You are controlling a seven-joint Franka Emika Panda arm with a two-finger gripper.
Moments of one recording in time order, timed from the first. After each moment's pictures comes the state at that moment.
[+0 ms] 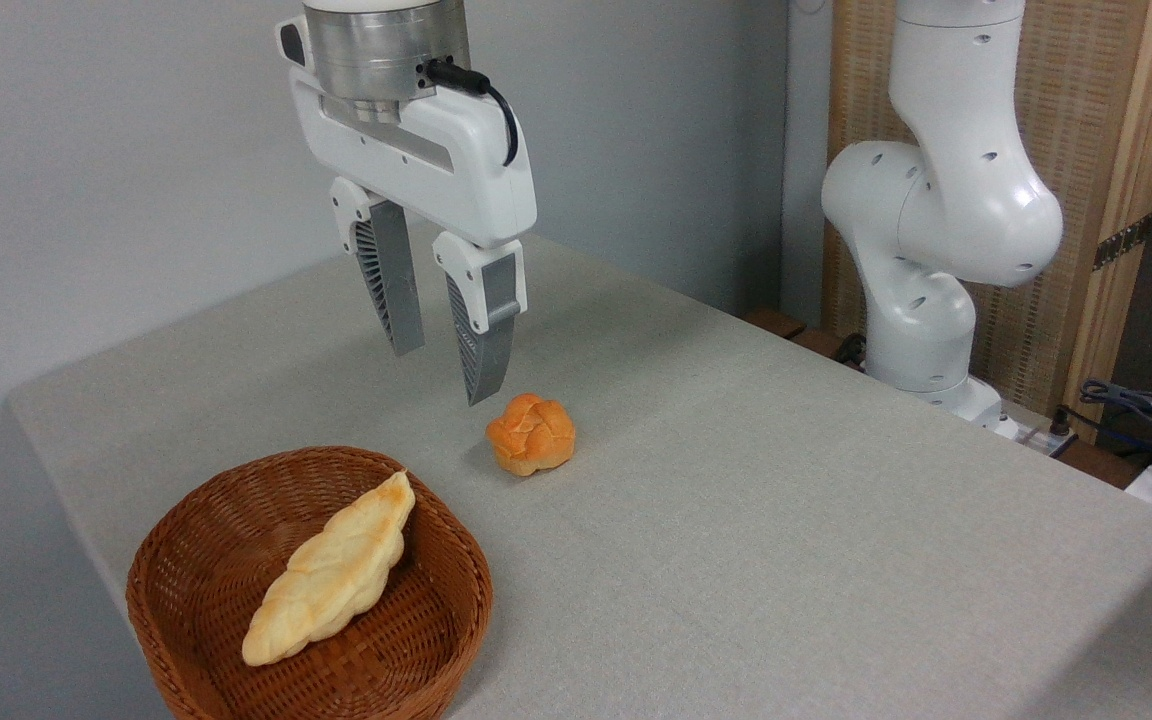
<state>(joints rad) -0.06 -0.02 0.04 -1.64 -0.07 1.67 0.71</state>
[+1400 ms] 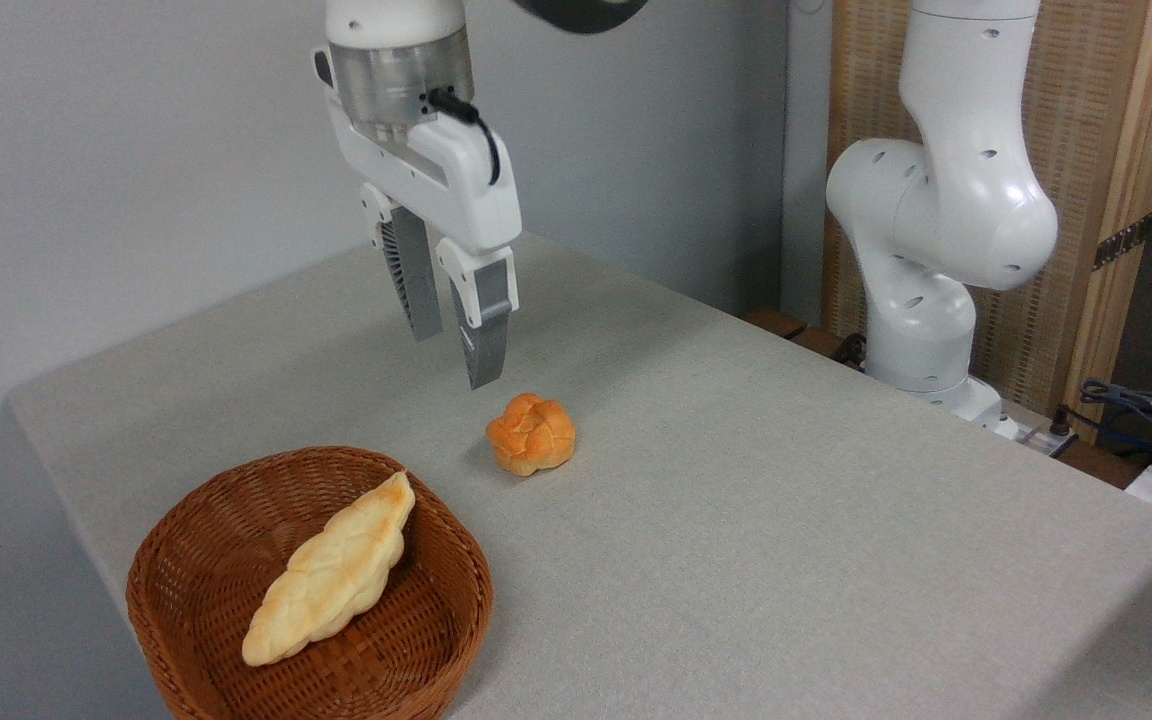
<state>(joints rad) -0.18 -0.12 0.03 -1.86 -0.07 1.75 0.71</state>
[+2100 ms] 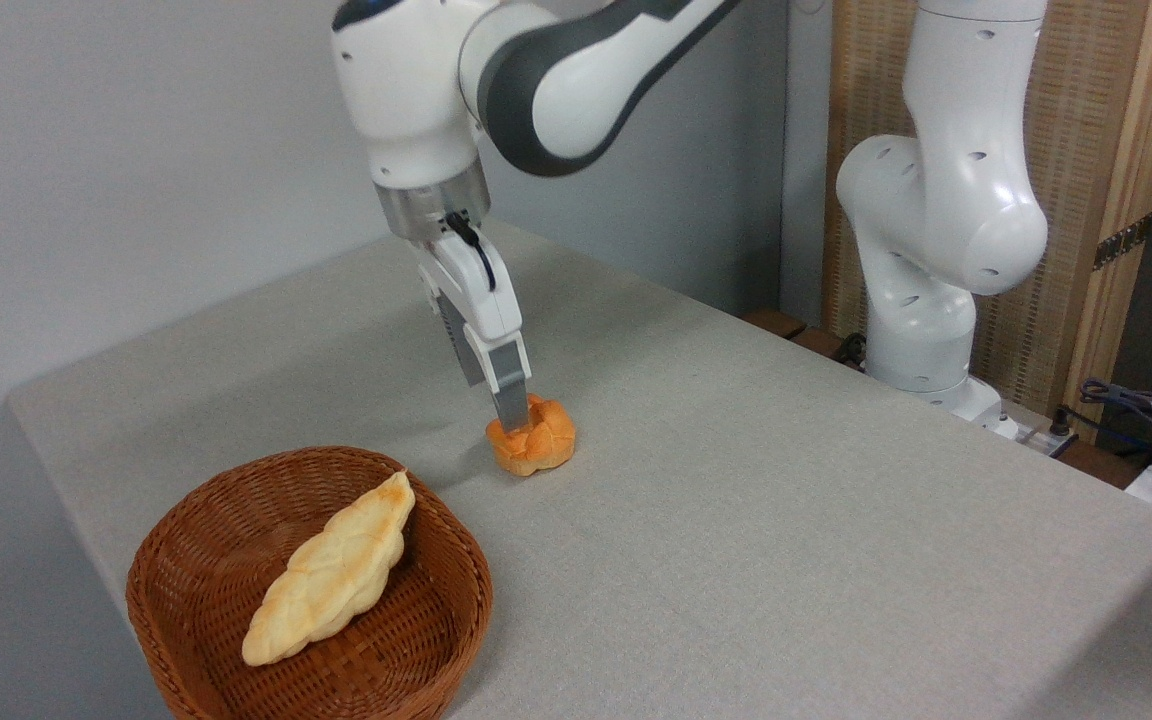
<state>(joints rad) -0.35 -0.14 0.03 -2.17 -0.07 1.96 0.71</state>
